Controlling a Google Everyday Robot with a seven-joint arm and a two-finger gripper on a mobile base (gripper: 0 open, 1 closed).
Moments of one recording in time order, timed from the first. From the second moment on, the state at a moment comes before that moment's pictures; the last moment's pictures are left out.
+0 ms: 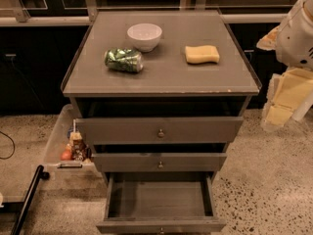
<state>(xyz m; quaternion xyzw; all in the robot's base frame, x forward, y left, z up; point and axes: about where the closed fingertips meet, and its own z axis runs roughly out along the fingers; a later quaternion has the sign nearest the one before) 0.438 -0.217 0.976 -0.60 0.78 -0.03 0.16</state>
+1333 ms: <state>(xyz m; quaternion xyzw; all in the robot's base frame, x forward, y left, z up) 0.412 -0.218 0.836 -0.60 0.79 0.05 0.14</state>
